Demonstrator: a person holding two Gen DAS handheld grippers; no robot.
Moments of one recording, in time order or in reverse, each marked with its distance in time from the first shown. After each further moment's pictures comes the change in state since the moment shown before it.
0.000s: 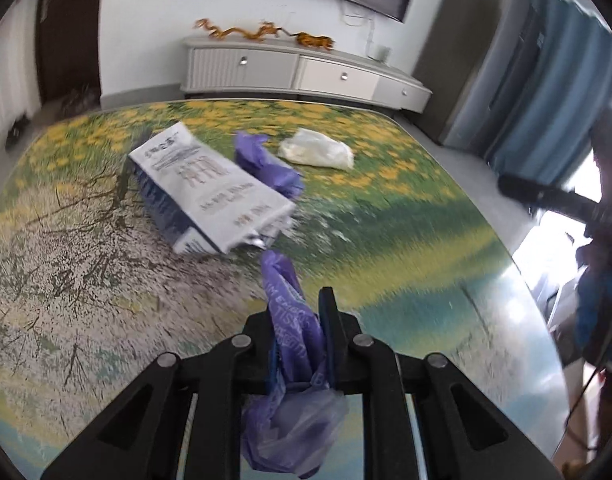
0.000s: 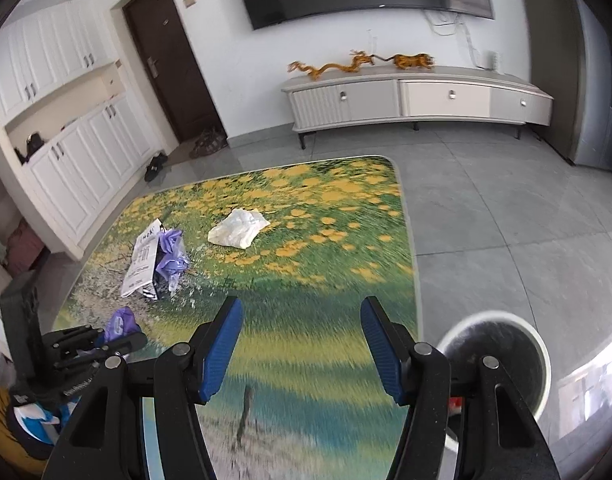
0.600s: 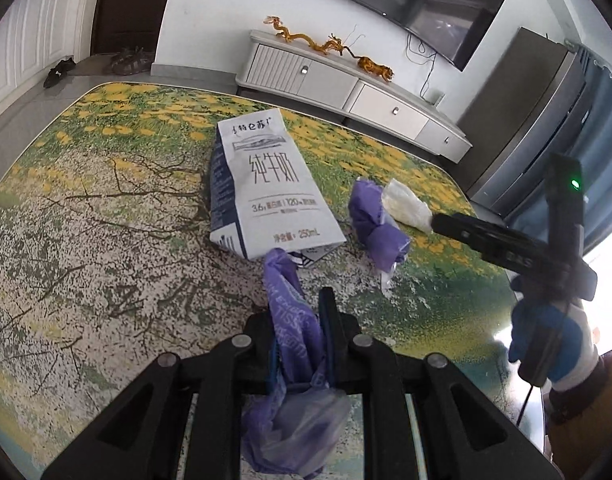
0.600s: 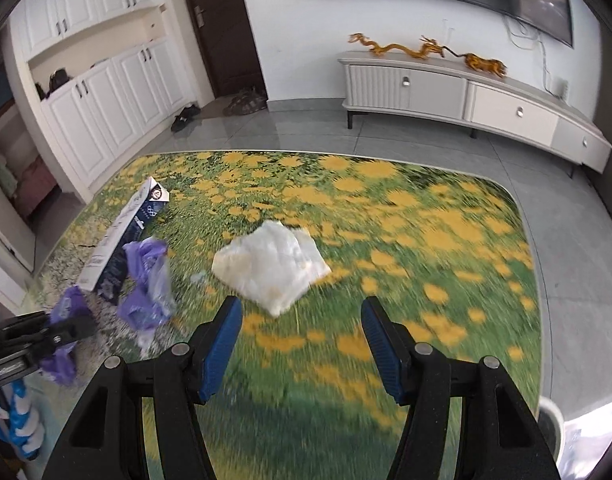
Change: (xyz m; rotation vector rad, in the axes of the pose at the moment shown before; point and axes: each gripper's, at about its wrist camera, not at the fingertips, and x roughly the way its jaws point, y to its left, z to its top) left arm -0.002 0.070 0.015 -0.225 -0.060 0.028; right arm 0.132 0.048 0.048 -0.212 0.098 0.057
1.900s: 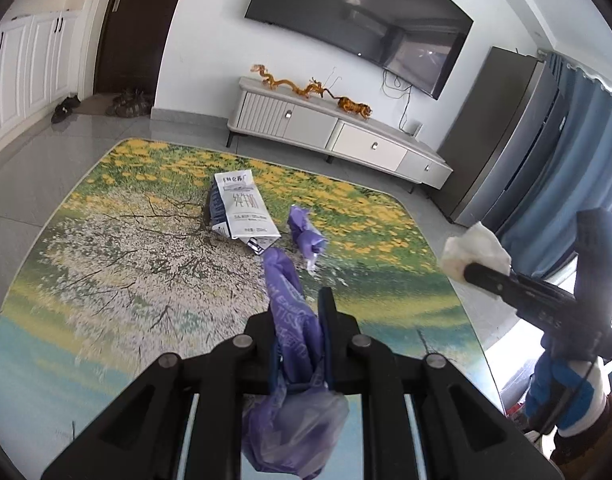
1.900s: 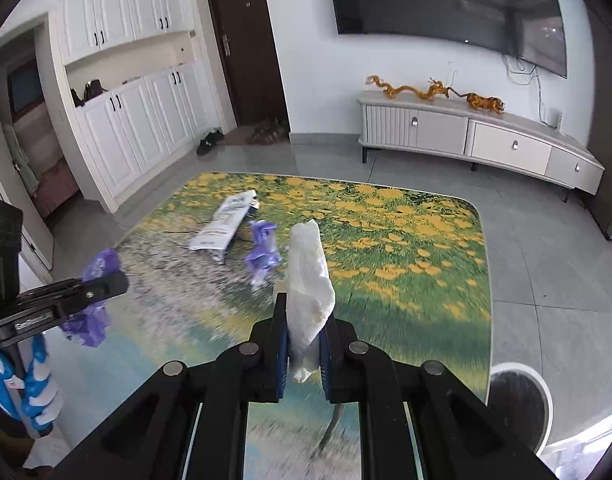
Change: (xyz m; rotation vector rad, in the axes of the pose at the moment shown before) left arm -0.131 -0.052 -0.041 0.043 -0.157 -0.007; right arm -0.164 0.062 -0.070 -0.009 -0.147 0.029
